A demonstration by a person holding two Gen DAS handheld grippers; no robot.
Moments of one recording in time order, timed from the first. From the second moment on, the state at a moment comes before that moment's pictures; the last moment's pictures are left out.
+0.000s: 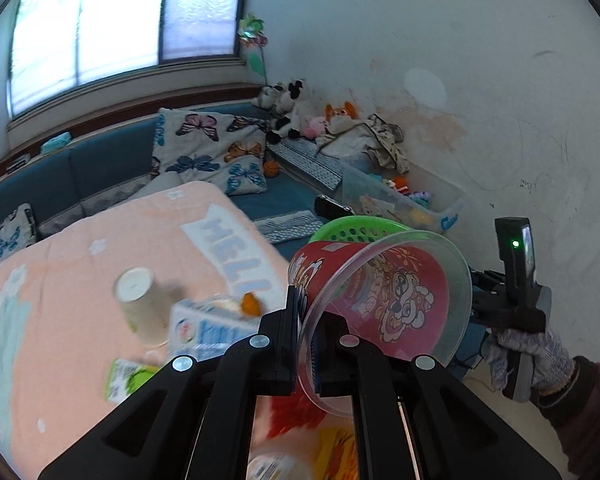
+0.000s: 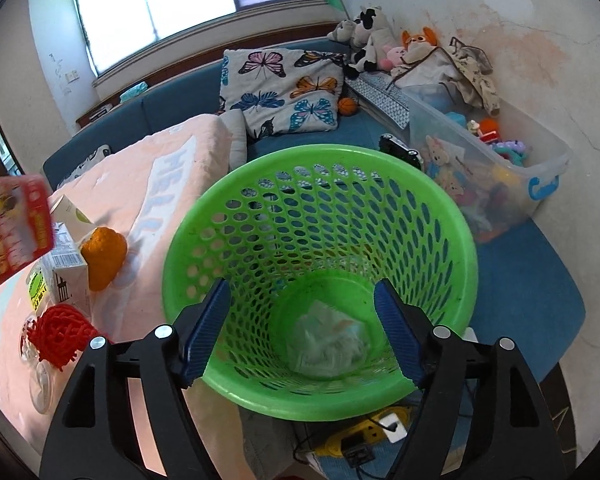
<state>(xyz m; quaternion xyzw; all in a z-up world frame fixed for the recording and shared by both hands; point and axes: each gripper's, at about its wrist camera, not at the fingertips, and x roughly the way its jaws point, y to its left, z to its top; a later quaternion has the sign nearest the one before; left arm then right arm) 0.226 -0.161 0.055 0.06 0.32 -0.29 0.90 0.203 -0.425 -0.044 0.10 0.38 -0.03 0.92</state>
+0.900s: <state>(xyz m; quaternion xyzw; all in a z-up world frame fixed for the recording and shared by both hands) 0.309 -0.309 -0.027 0.09 0.45 -0.36 0.82 0.151 -0.458 -0.053 0.14 0.37 -0.06 0.92</state>
